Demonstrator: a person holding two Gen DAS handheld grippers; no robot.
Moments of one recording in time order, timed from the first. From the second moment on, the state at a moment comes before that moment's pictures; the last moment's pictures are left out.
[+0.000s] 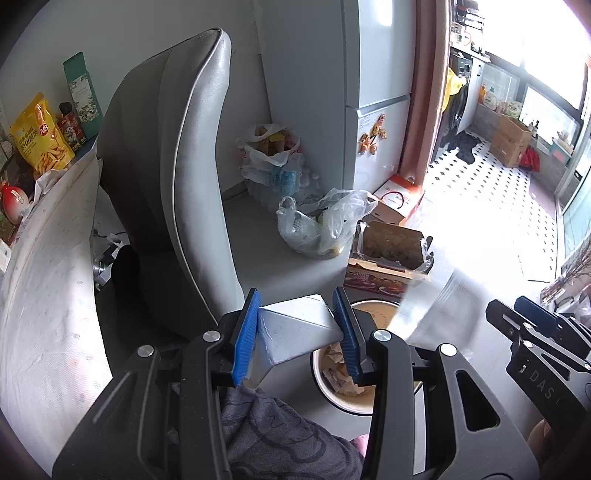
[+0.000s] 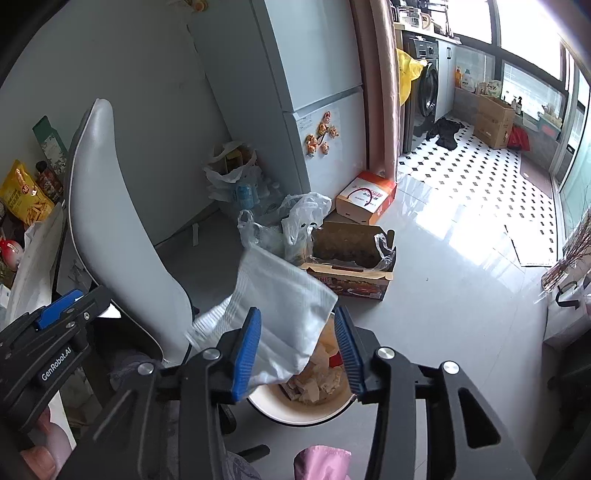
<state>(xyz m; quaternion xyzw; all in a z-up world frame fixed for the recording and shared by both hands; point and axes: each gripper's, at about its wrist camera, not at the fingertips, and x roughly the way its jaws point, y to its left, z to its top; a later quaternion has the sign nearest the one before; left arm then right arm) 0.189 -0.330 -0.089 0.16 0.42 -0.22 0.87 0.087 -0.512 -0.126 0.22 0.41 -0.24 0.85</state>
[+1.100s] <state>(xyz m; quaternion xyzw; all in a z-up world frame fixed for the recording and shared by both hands) 0.156 -0.369 -0.082 0.15 0.42 -0.29 0.85 0.010 -0.548 -0.106 0.25 0.37 -0.32 0.84</state>
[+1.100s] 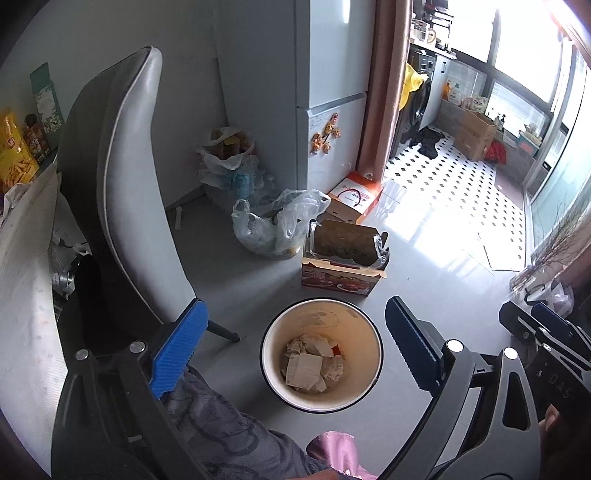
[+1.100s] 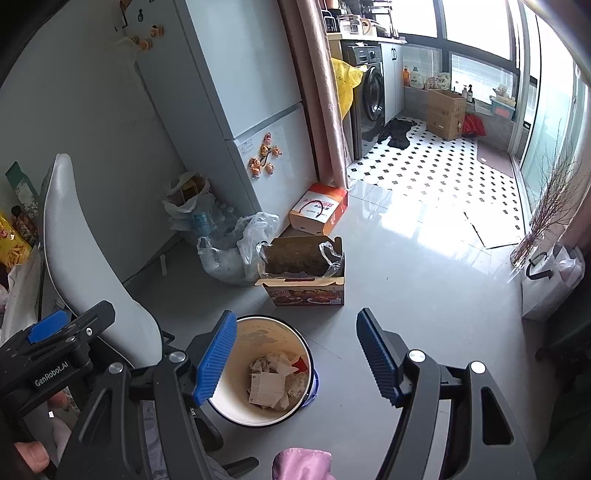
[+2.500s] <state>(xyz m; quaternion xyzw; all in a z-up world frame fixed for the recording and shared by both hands) 0.106 -0.139 0.048 0.02 0.29 -0.18 0.94 0.006 -0.338 0.048 0.13 0.26 -0.18 0.94</state>
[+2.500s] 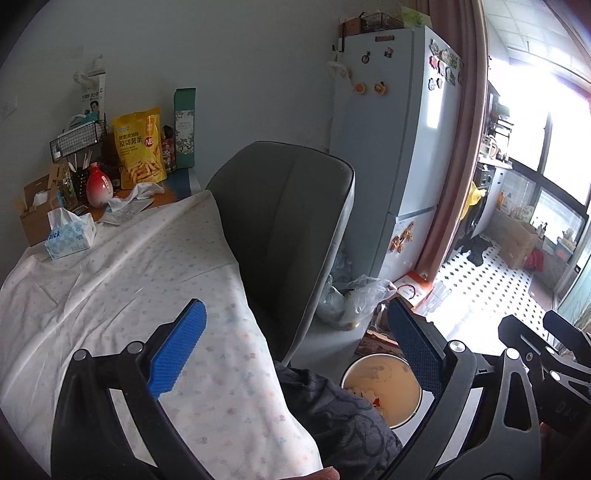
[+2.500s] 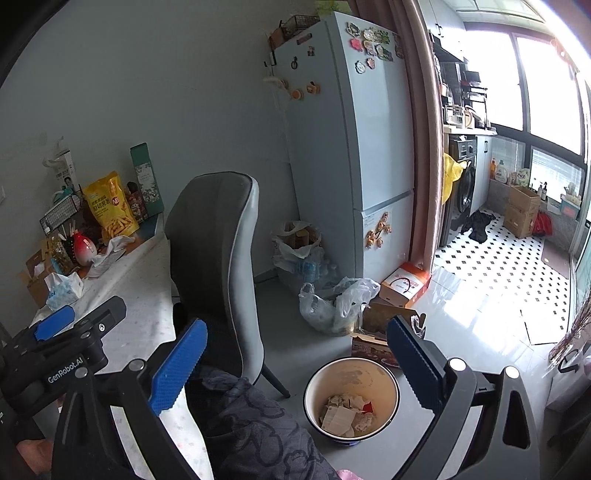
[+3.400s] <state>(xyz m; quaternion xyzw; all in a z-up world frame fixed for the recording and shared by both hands) 0.006 -0.050 0.093 0.01 0.21 -0.10 0.97 -0.063 -0.259 0.103 0.10 0.19 -0.11 0.97</state>
